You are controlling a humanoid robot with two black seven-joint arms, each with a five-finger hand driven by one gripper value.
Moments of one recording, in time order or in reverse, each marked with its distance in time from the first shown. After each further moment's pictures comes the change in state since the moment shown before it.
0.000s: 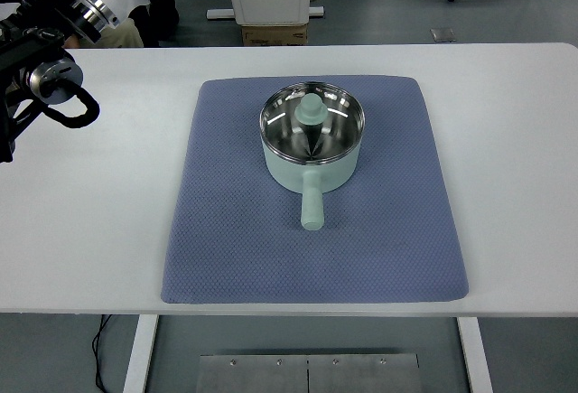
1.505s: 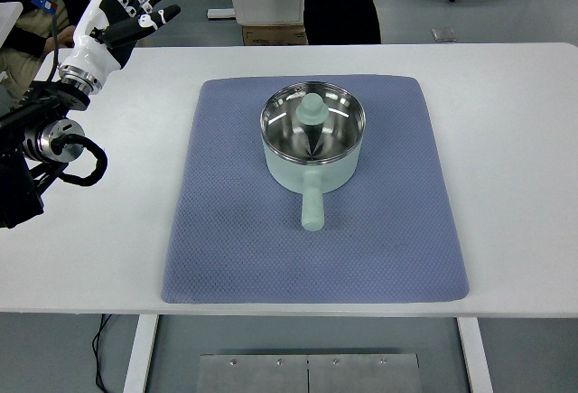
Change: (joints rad) left arm 0.213 -0.091 0.005 0.264 -0.409 -0.005 0.000; right arm 0.000 0.000 0.000 0.000 0.000 0.000 0.000
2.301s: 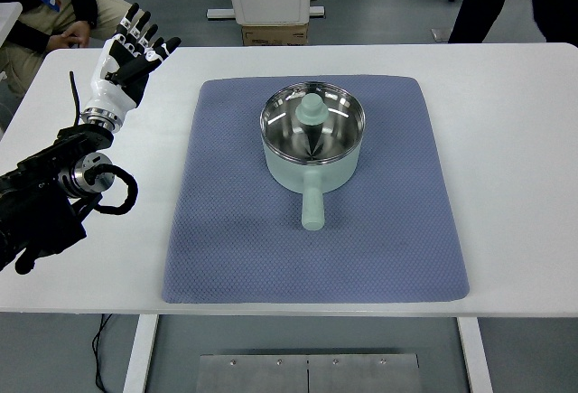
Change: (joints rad) left arm 0.096 -0.168 0.000 0.199 -0.205 0.002 0.000; right arm 0.000 0.000 0.000 0.000 0.000 0.000 0.000
